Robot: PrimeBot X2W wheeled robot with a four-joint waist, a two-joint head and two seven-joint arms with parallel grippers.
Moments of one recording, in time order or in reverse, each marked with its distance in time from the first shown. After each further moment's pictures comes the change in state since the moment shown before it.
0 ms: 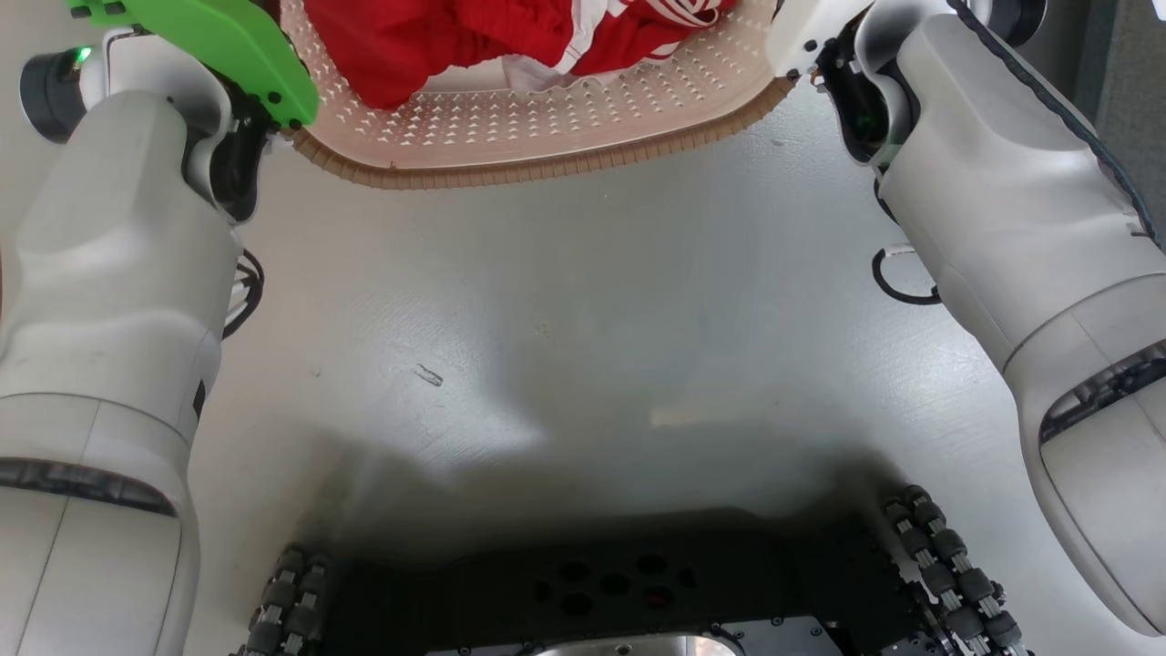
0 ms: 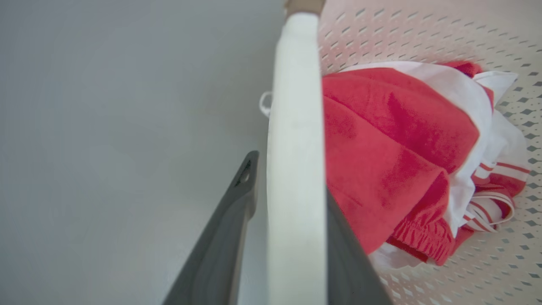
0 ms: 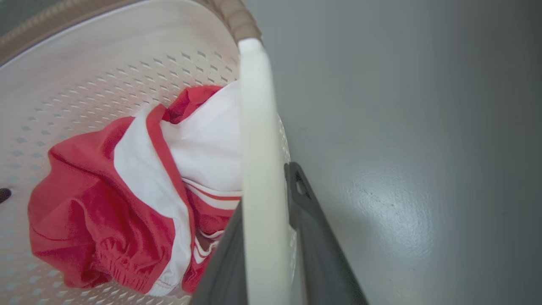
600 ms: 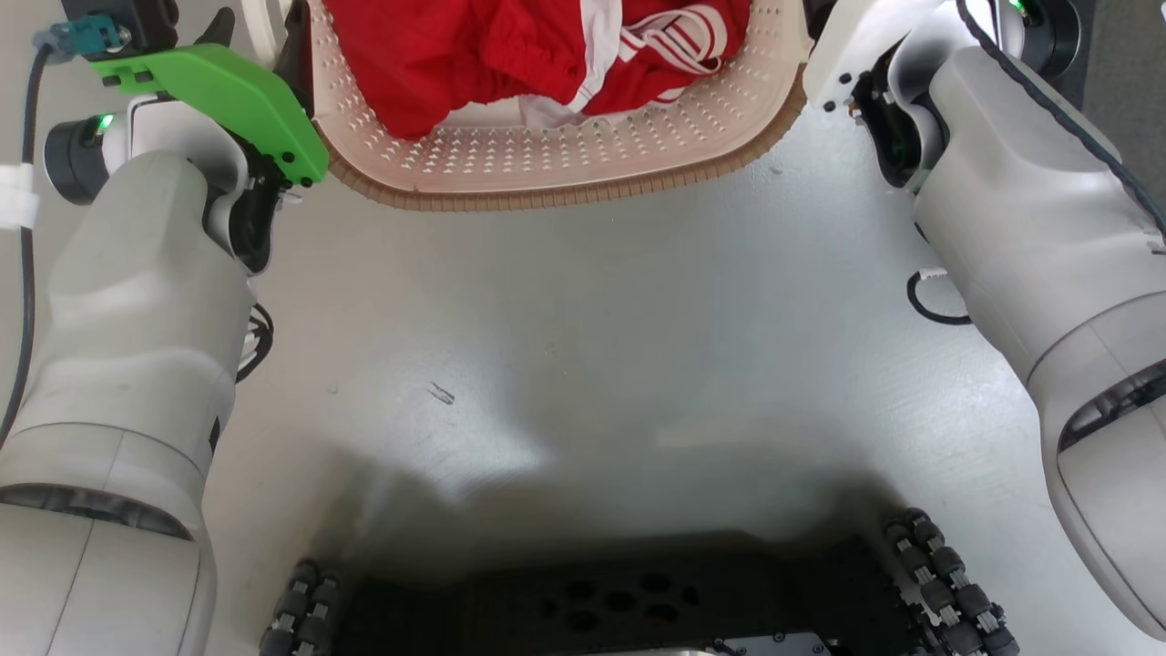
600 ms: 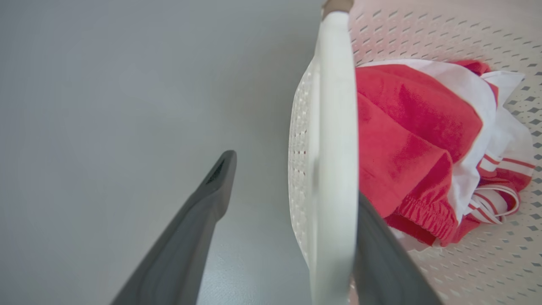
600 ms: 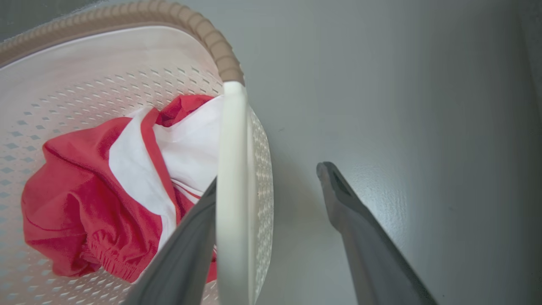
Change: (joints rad) left arm 0.051 -0.009 -0.016 0.043 0.001 0.000 -0.035; right arm 0.028 -0.037 0.026 0.041 -0.011 0.037 0.002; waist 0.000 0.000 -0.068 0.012
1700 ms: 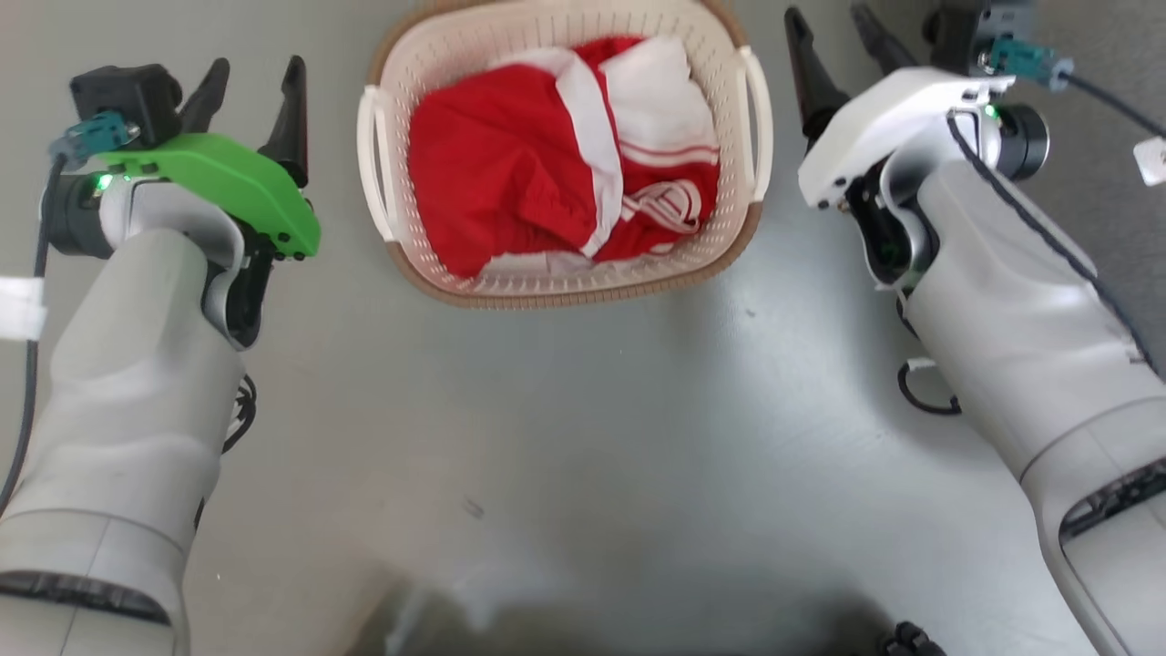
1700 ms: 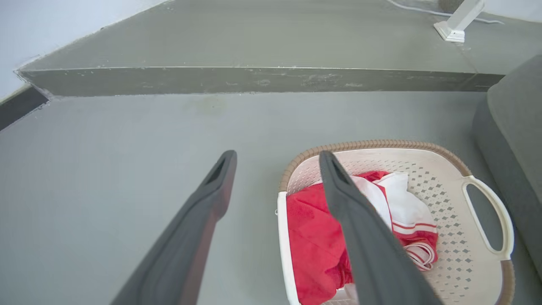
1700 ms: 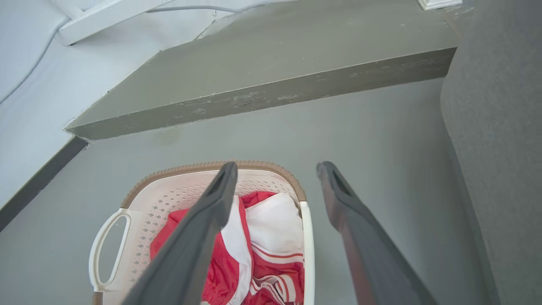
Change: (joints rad) left arm 0.180 0.072 0.002 -0.202 0.077 -0.001 -0.081; right arm 0.233 -0.043 -0.119 -0.231 -0.063 -0.013 -0.030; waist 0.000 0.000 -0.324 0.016
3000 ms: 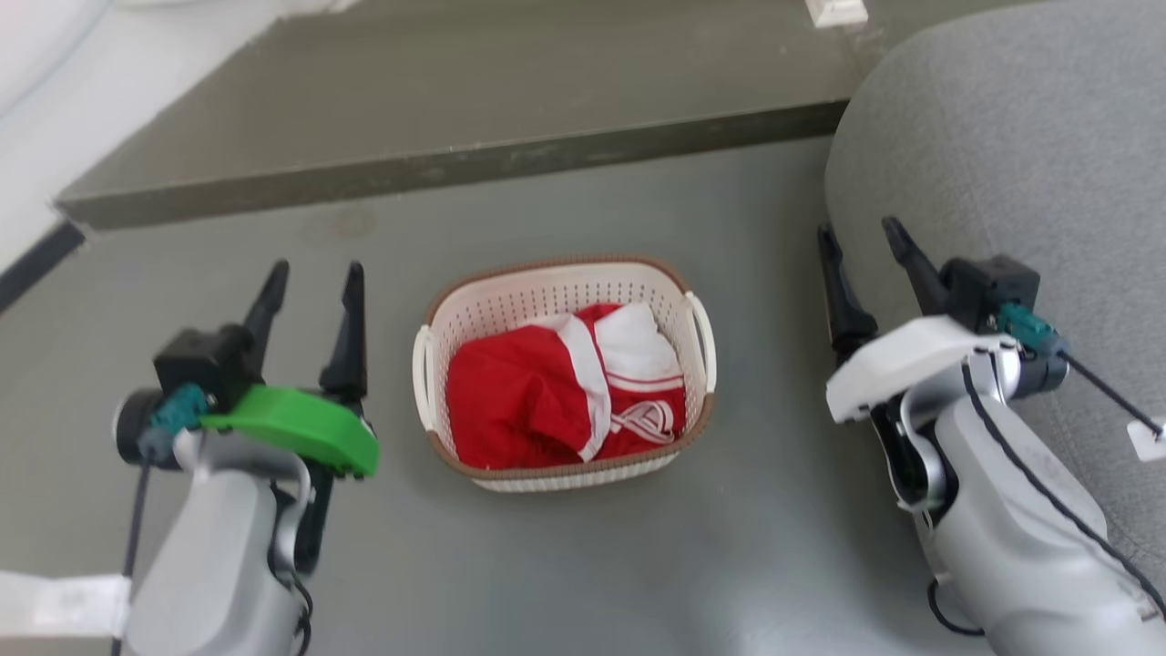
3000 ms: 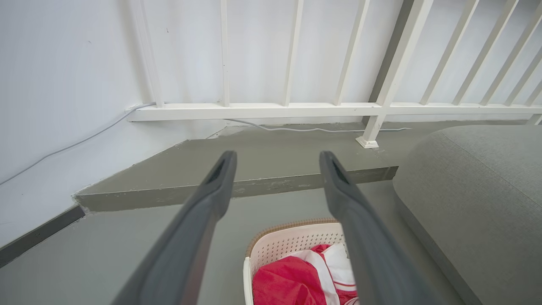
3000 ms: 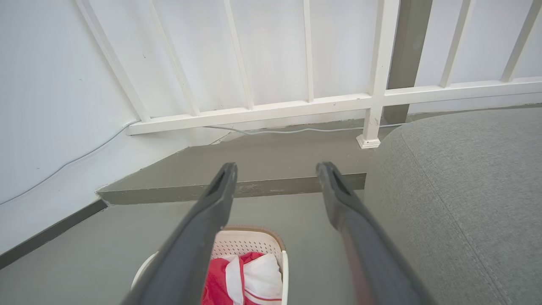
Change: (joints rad) left arm 0.613 0.004 0.207 -0.641 0.227 0.090 0.000; right arm 0.589 -0.053 -0.230 -0.523 -0.287 -0.099 0.000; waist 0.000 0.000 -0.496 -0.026
